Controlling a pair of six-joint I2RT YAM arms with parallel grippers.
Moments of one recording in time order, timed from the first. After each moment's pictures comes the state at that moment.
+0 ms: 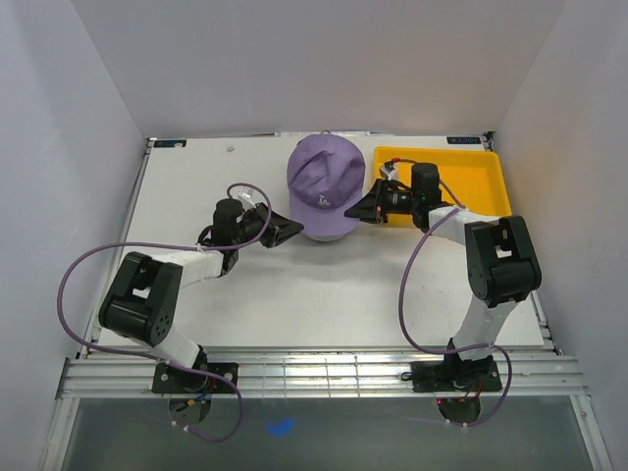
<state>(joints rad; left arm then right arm) -0.32 1.56 0.66 0.52 0.53 -1.20 0.23 1.81 1.01 0.33 -1.07 0.94</state>
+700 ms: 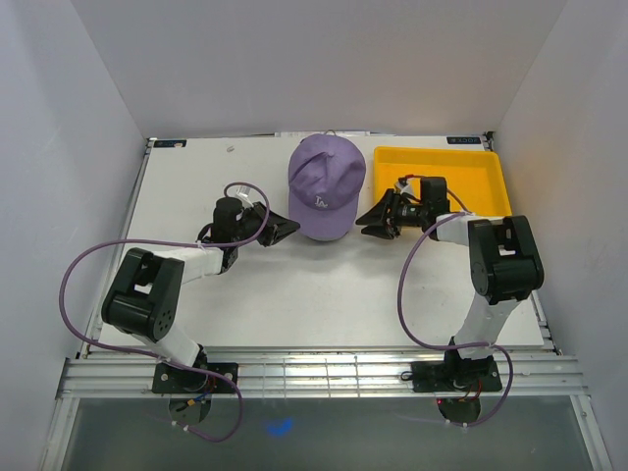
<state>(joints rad) -0.31 1.59 0.68 0.49 0.49 -1.18 0.16 1.83 0.94 0.21 -0.97 0.84</state>
